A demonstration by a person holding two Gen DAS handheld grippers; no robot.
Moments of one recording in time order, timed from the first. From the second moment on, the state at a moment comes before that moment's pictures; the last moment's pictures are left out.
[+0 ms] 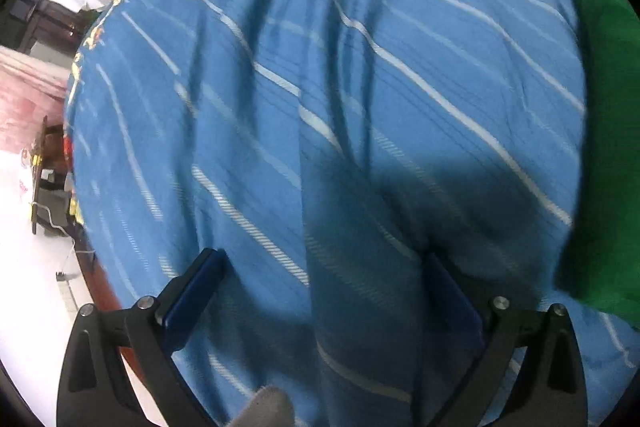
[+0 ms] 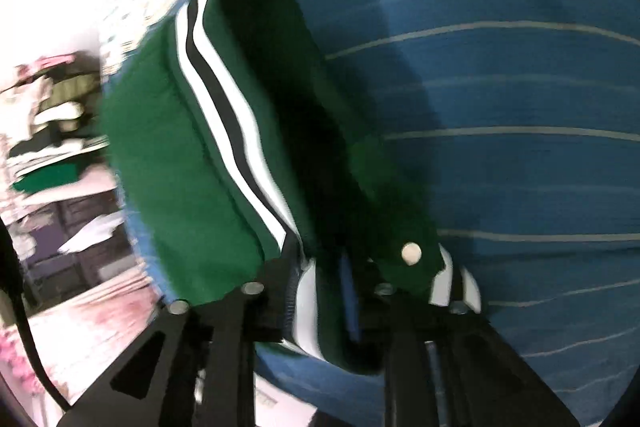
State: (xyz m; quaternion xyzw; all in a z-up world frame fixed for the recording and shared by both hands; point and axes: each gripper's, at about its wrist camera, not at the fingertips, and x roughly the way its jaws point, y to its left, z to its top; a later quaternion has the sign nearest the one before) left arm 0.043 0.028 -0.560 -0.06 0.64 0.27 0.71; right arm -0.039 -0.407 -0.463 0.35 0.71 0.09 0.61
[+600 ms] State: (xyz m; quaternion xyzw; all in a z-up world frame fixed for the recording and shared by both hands) left arm 0.090 -0.046 -0.433 -0.04 0.55 0.20 0.81; right arm -0.114 -0.412 -0.408 0.45 0.63 0.09 0.62
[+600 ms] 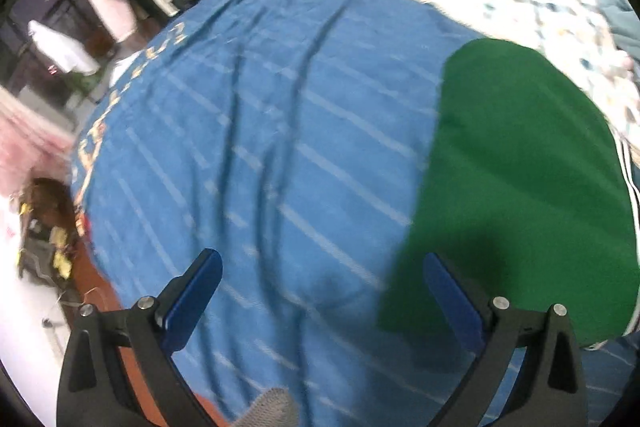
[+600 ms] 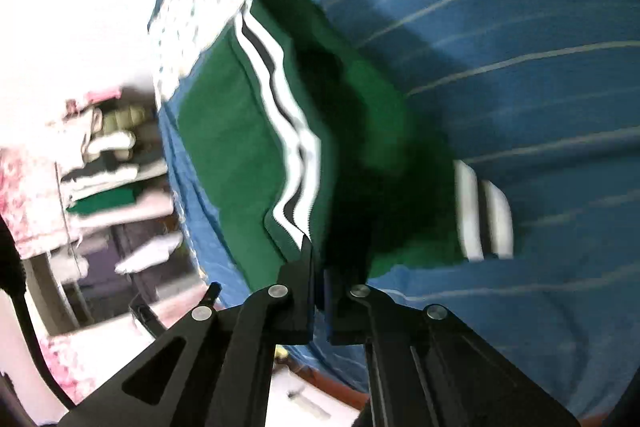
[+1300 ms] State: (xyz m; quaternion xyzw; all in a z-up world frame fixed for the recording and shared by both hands) left arm 0.224 -0.084 -0.447 0.05 0.53 0.20 0.82; right arm 0.026 -0.413 -0.421 0.36 0.62 0.14 0.68
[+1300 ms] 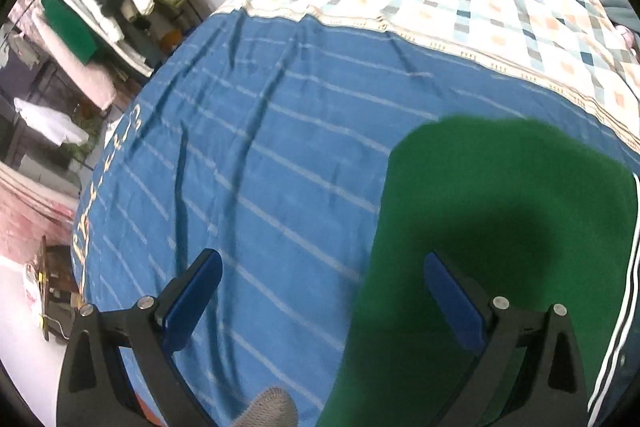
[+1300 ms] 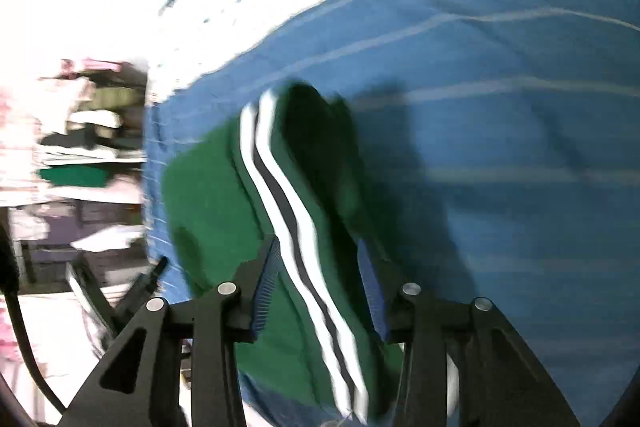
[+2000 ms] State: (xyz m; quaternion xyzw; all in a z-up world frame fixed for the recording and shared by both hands) left arm 0.234 -0.096 -0.445 0.08 0.54 0.20 0.81; right arm 0.108 -0.404 -0.451 0.33 0.66 0.15 0.65
